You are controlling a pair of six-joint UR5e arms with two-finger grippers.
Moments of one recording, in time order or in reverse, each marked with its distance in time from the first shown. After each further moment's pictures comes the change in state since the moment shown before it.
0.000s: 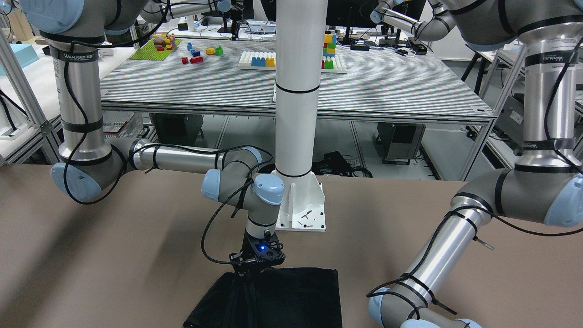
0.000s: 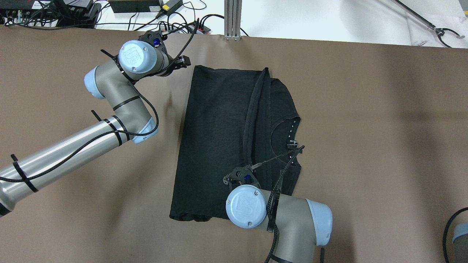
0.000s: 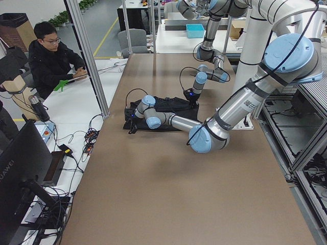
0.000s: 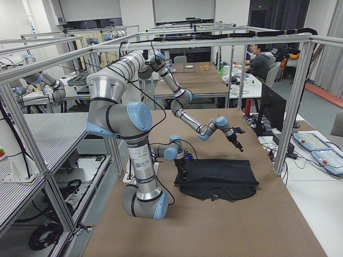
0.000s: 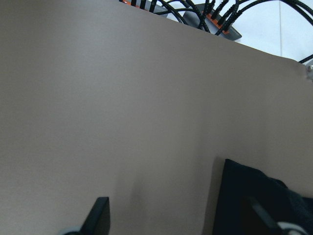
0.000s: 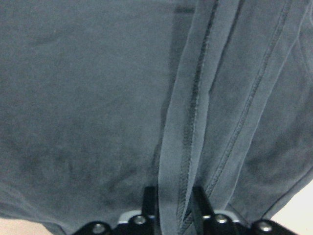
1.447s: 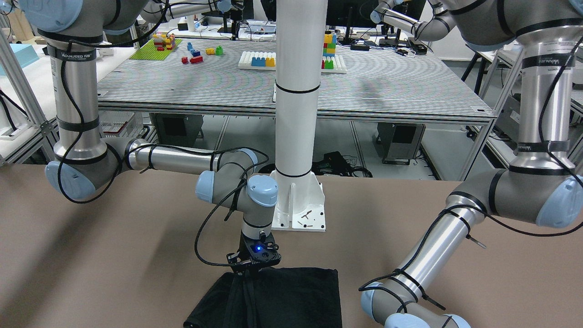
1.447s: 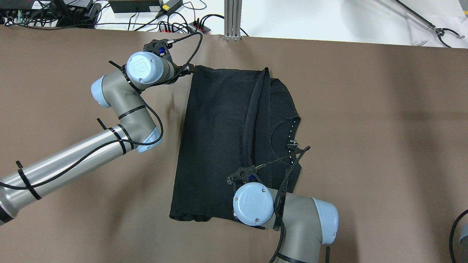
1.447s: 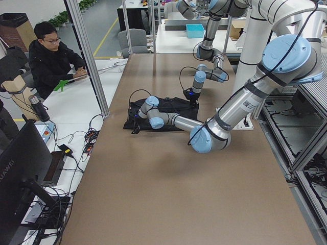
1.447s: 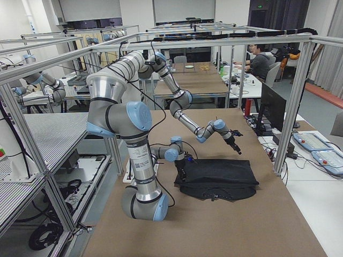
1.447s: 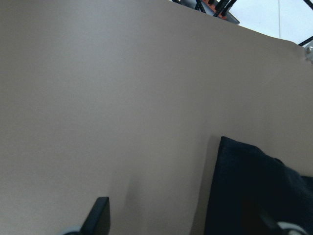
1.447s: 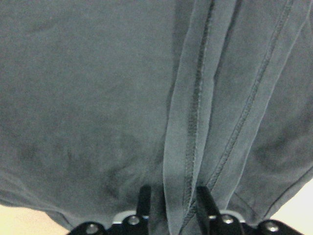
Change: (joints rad) left arm 0.039 0.005 -0.006 0.000 0.042 -0.022; right arm 0.012 -0.025 0.010 0.037 0.058 0.009
